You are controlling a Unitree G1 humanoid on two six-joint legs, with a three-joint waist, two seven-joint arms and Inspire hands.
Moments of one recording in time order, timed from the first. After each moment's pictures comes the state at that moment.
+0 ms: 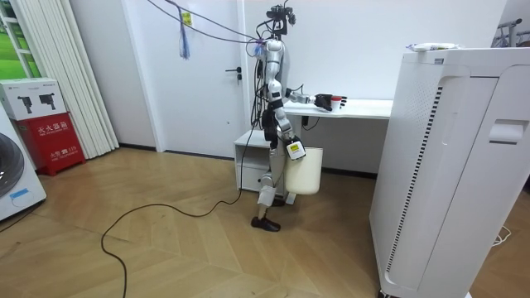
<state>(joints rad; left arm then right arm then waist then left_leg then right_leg) 0.04 0.21 -0.20 0.34 0.07 -0.33 0.31 0.03 -0.20 0.26 1.16 0.25 -0.13 0.19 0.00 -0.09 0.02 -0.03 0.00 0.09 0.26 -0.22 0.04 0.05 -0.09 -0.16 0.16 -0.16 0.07</state>
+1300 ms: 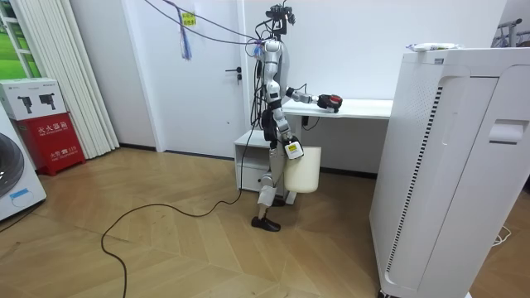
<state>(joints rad) -0.01 0.17 -0.26 0.34 -0.01 -0.27 0.25 0.02 -0.20 0.29 1.16 0.25 -0.12 0.21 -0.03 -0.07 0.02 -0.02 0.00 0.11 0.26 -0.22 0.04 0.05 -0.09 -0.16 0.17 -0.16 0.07</state>
